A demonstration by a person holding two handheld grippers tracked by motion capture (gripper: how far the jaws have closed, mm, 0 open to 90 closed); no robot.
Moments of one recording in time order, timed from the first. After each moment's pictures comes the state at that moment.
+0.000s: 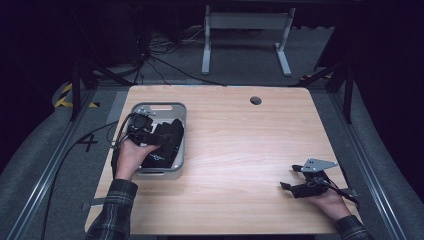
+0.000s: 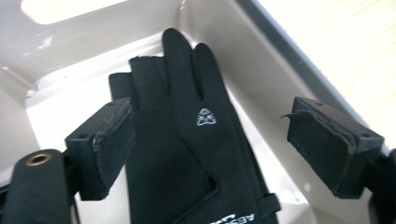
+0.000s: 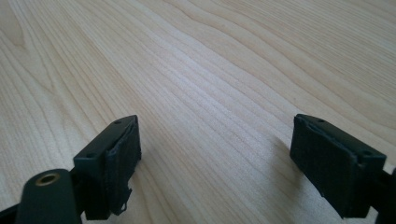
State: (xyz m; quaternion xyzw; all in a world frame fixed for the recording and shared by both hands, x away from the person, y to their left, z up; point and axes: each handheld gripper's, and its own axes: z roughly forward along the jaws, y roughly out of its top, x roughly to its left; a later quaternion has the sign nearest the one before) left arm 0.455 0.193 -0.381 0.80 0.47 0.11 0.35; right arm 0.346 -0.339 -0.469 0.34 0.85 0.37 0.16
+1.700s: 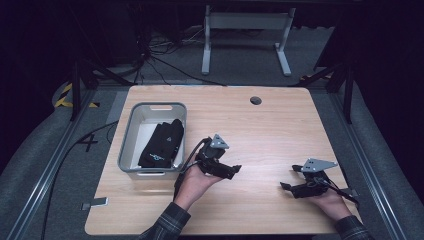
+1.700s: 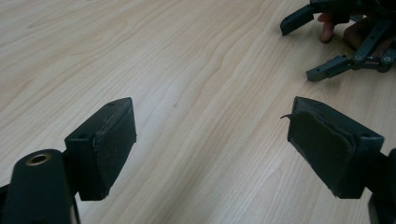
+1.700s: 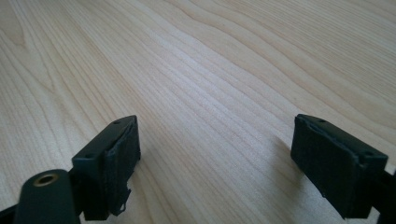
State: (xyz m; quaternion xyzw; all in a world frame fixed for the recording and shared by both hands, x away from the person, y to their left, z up) left arm 0.383 0.008 -0.408 0.86 0.29 0.05 0.42; right arm 0.346 -0.339 -0.469 0.34 0.85 0.37 0.16
